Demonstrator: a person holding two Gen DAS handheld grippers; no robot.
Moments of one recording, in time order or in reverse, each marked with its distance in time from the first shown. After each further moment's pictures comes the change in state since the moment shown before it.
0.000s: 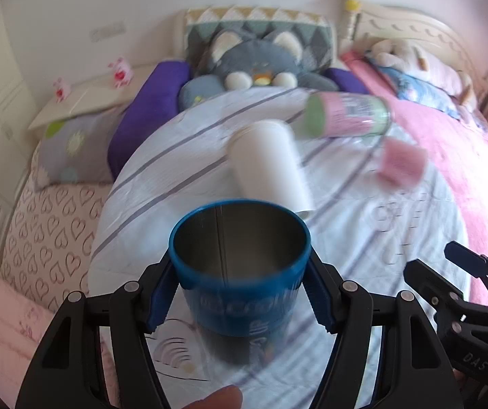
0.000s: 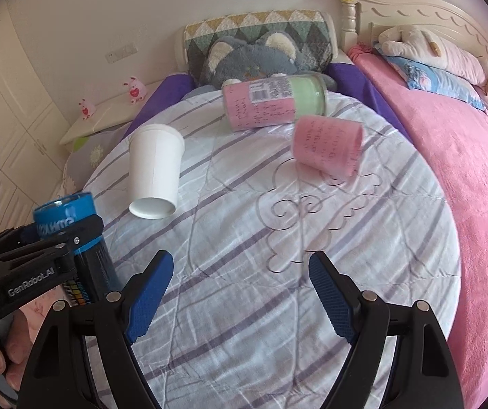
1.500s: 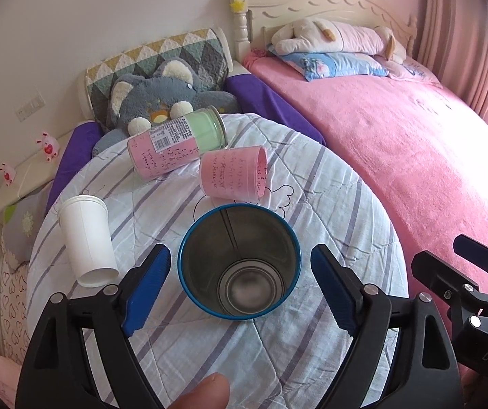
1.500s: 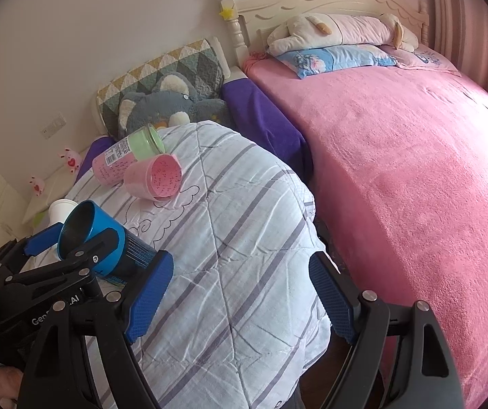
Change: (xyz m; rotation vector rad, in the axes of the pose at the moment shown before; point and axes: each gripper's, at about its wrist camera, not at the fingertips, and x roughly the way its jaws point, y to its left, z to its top) left arm -0.008 -0.183 0.010 0.291 -0.079 -0.125; right arm -0.074 -0.157 -0.034 0.292 -0.126 -0.141
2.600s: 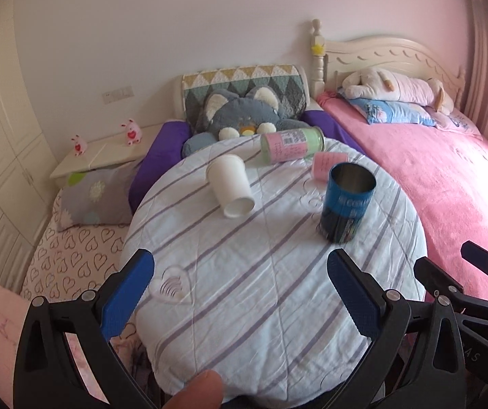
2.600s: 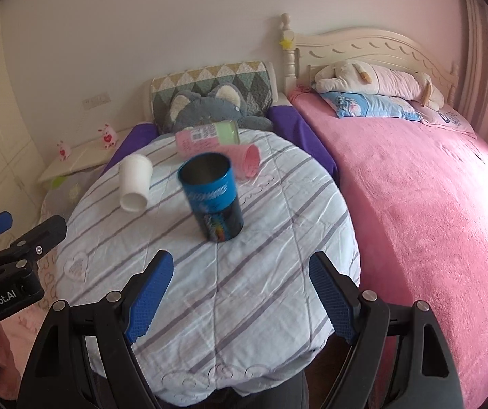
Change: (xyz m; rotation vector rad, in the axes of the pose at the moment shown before) left arm -0.149 0.083 -0.115 -0.195 -0.146 0.218; right arm -0.085 0.100 -0.085 -0.240 -0.102 0.014
